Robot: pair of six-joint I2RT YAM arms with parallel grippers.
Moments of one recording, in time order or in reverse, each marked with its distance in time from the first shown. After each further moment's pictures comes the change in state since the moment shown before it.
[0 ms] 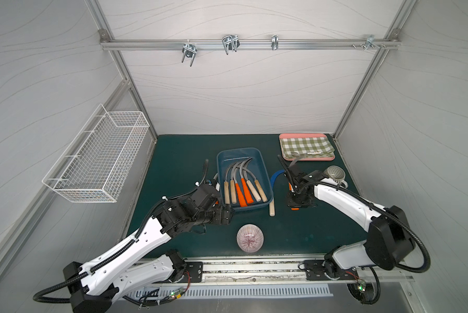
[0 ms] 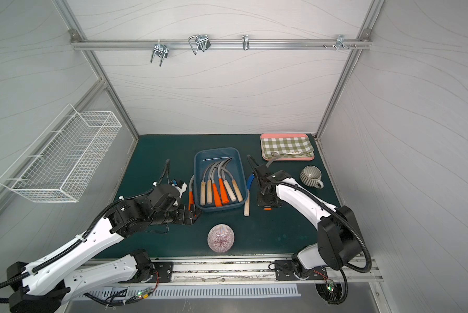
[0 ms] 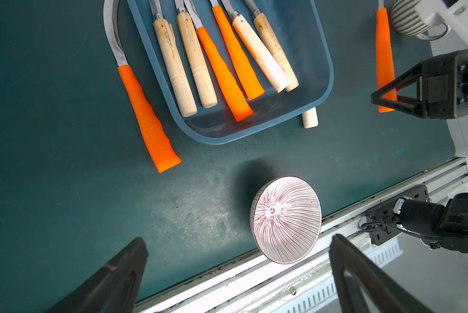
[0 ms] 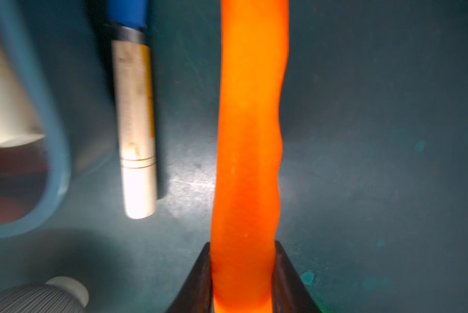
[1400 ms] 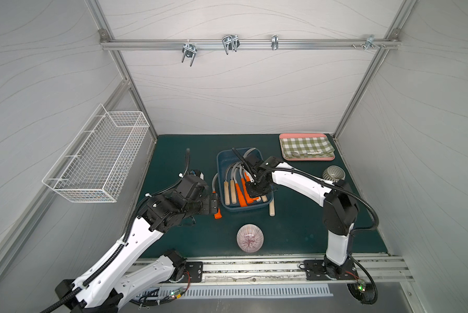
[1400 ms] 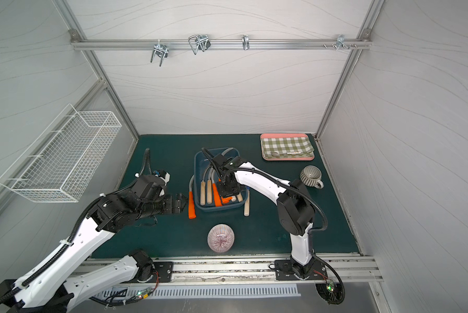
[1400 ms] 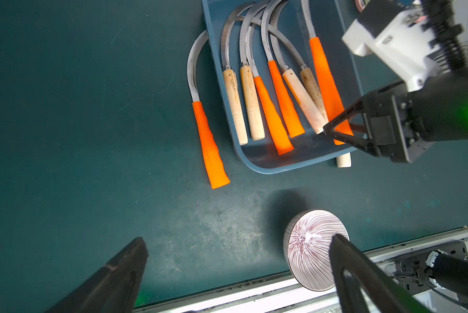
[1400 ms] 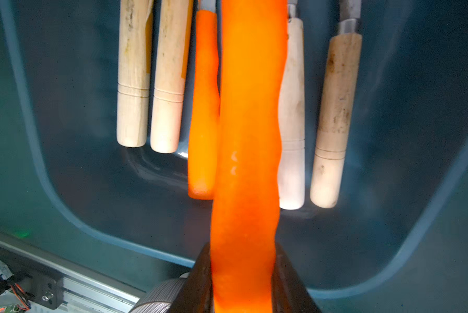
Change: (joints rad) left arm 0.203 -0.033 0.113 -0.132 -0.074 0.088; right arm 0.256 0.489 0.563 -0.028 -0.150 -0.024
